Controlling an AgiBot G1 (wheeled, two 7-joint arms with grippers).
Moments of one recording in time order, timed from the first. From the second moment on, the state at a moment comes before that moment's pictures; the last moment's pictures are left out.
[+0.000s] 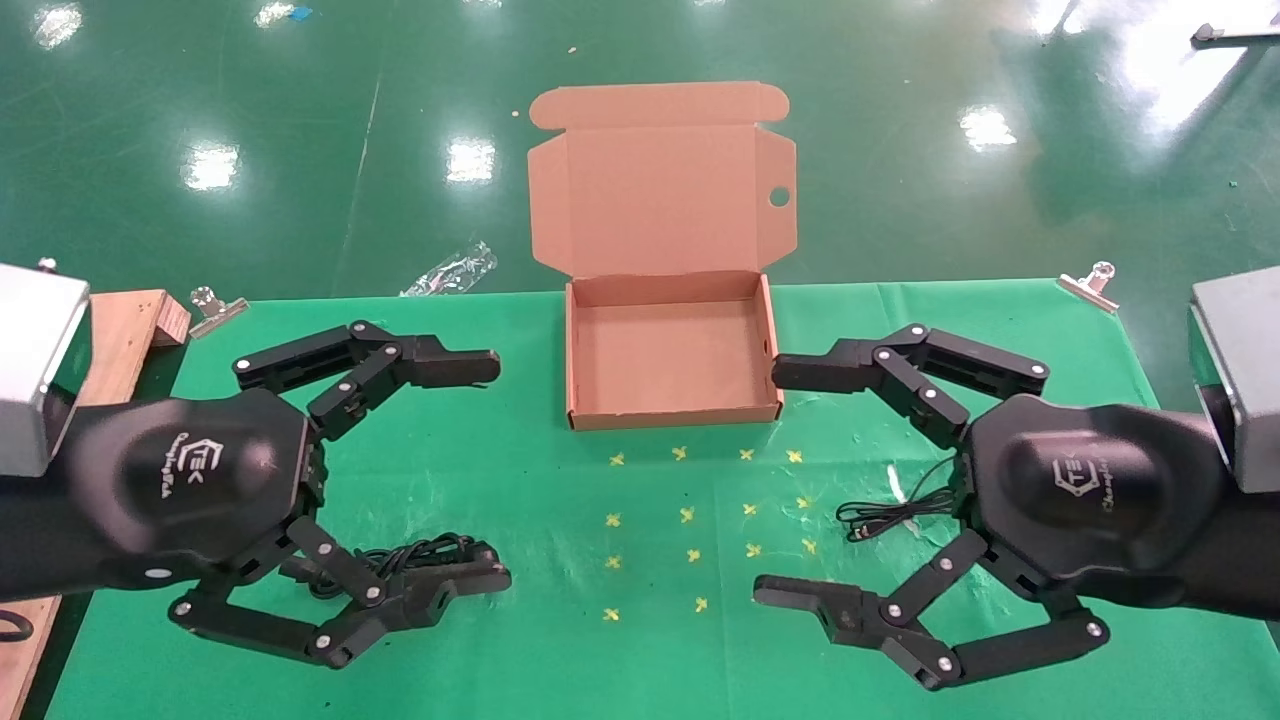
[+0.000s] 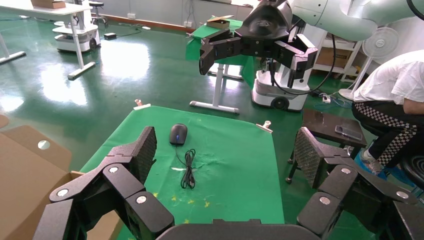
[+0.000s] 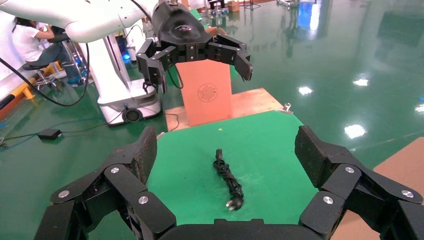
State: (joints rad) left arm -1.08 0.61 0.28 -1.28 0.73 1.49 -0.19; right arm 1.08 -0.61 -0.28 1.28 -0.73 -1.49 0.19
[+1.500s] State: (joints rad) left arm -1.24 0.80 0.68 -1.34 1.93 1.32 -0.28; right arm 0.95 -0.43 -0.34 1.35 -1.00 -1.35 0.24
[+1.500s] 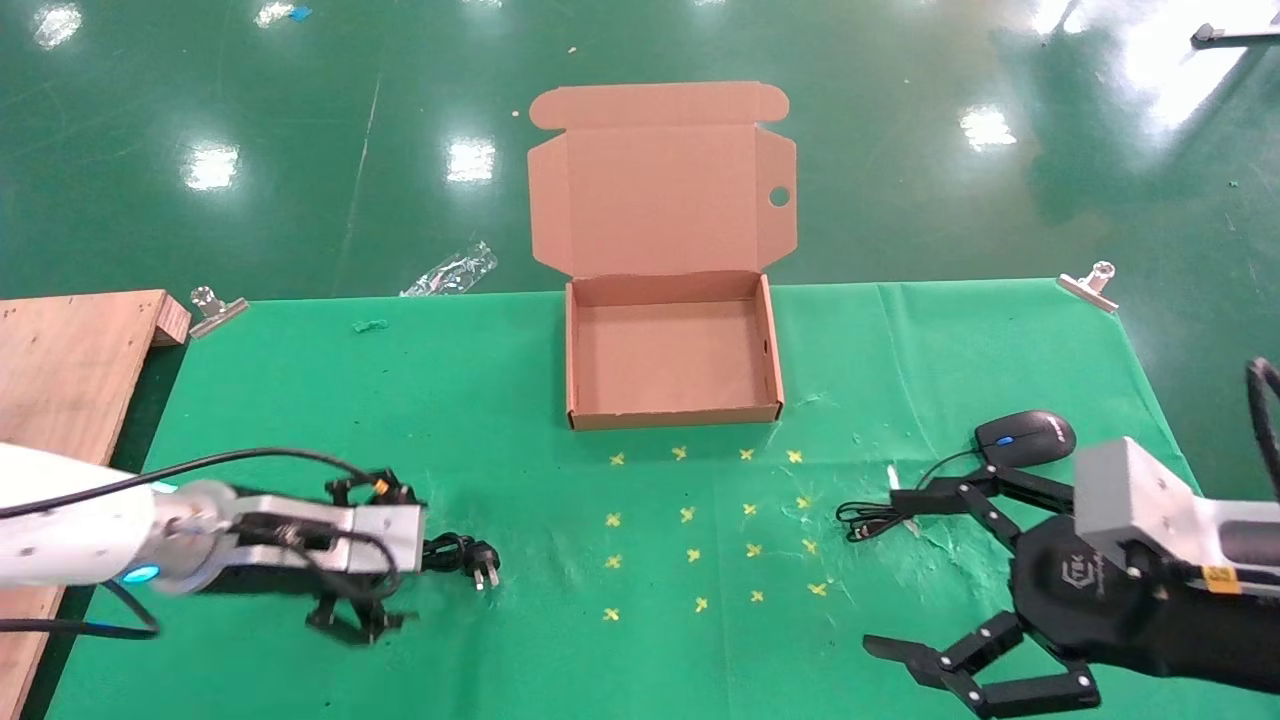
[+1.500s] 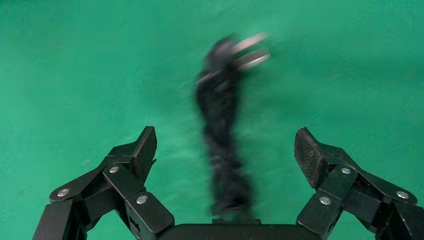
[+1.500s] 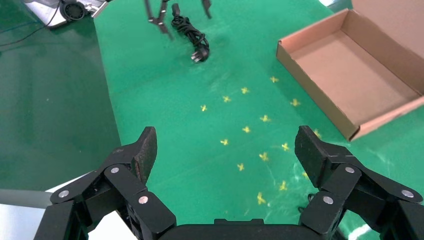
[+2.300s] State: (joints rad) left arm -1.22 0.88 0.73 -1.33 2.13 1.25 -0.41; right arm 1.12 -0.53 -0.49 1.35 -1.50 -1.32 0.23
